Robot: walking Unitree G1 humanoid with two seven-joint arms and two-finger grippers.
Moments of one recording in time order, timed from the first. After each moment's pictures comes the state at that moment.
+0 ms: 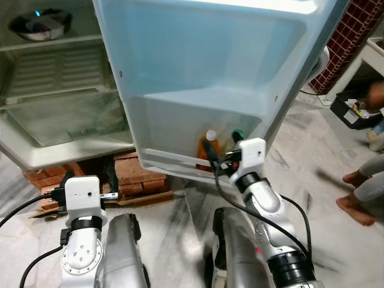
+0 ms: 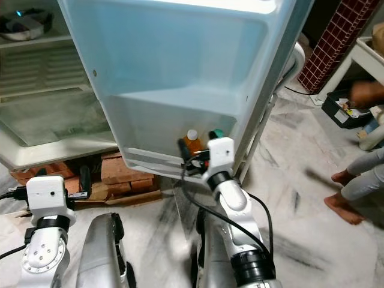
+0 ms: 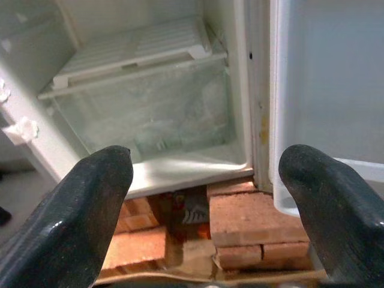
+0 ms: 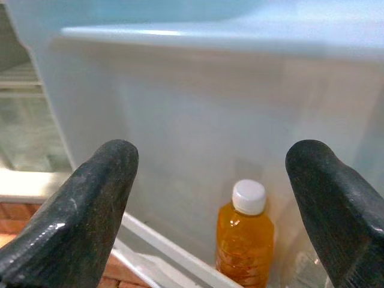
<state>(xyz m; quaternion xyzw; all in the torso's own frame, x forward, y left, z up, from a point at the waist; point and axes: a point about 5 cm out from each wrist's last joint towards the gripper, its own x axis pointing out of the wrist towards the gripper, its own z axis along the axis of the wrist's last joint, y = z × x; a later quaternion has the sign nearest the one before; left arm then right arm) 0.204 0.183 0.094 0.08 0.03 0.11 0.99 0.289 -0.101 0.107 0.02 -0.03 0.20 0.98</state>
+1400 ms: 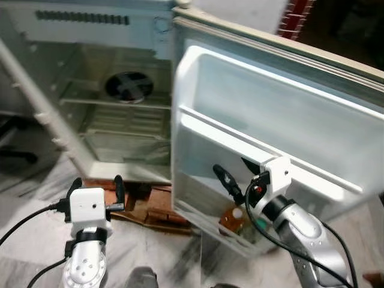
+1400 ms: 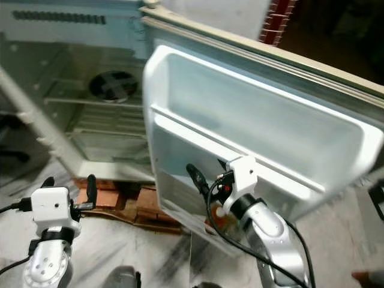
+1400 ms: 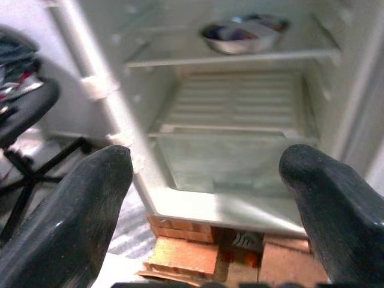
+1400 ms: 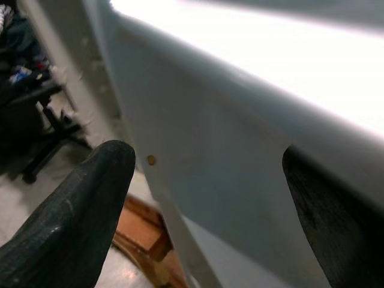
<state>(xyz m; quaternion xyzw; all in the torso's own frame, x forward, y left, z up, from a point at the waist) 0.185 0.187 0.088 0.09 0.04 0.11 0.99 0.243 -0.129 0.110 0.06 0.04 0.29 0.95</state>
